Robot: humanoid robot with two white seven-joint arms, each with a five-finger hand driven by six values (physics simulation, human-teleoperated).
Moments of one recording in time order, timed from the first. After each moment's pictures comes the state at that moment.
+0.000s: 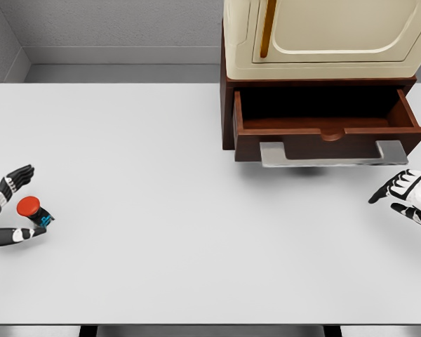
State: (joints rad) left arm 0.23 0.67 0.03 -1.34 0.40 -0.61 -0.40; right arm 0.41 -1.18 -0.02 -1.74 0.39 -0.61 -0.16
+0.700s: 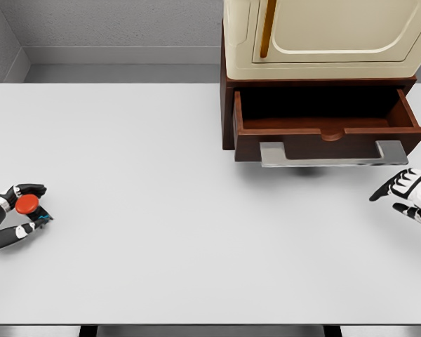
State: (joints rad) left arm 0.23 0.65 0.03 -1.31 0.37 -0.61 -0.40; right arm 0.41 -1.18 -0.02 -1.73 0.40 -0.61 -0.17
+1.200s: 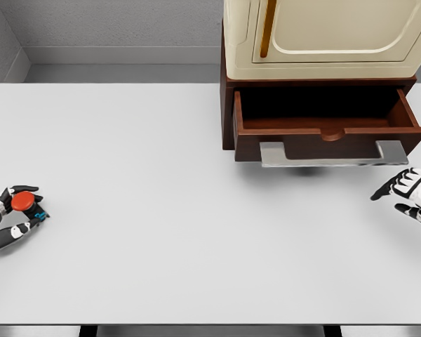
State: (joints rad) left arm 0.23 0.65 0.03 -1.29 0.39 -0.61 -0.40; right arm 0.41 -1.19 -0.02 -1.72 0.39 -0.61 -0.17
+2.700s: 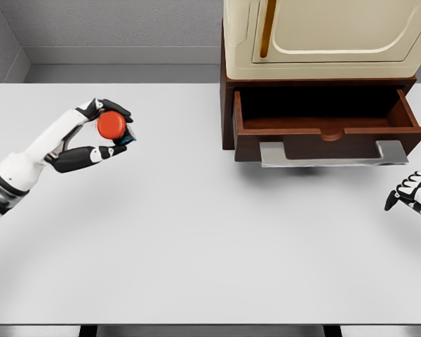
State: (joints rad) left arm -0.16 0.59 -0.18 -1.69 0.22 -0.48 -0.40; right arm 0.41 -1.19 -0.02 -1.70 0.39 -0.61 -0.17
